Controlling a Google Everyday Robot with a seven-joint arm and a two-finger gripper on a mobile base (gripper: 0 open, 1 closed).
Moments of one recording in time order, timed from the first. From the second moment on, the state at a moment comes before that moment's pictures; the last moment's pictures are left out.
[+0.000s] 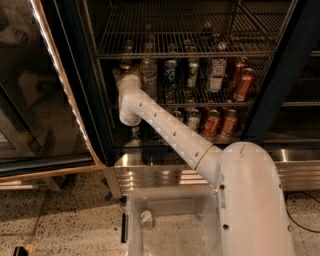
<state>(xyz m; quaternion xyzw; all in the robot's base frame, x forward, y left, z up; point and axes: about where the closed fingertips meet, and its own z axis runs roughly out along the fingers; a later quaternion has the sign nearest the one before) 0.918 0.114 0.769 -0.11 0.71 0.00 0.69</state>
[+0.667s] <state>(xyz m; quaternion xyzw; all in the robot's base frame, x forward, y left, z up) 0.909 0.114 0.772 -0.11 0.71 0.00 0.70</state>
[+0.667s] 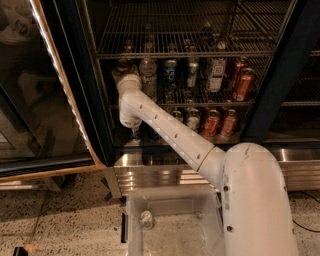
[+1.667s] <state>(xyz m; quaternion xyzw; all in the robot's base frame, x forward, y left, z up) 0.875 0.116 0.795 -0.13 0.69 0.03 0.71</state>
